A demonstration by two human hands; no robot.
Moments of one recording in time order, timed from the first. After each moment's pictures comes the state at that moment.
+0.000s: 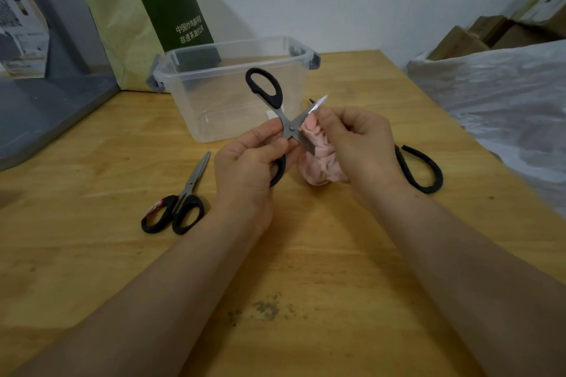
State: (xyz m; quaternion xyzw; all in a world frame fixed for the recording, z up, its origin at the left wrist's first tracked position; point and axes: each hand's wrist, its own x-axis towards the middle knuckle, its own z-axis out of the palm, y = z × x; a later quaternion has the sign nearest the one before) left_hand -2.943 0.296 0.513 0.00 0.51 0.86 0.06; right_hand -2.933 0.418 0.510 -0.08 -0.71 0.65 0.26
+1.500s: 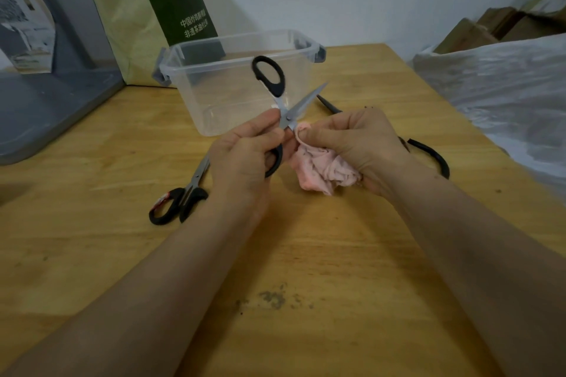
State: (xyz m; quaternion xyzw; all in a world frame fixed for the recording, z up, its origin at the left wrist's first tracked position) left_hand -2.942 0.288 0.520 -0.01 0.50 0.86 0.04; right_hand -2.927 0.421 0.521 -0.07 -0.70 0.71 0.08
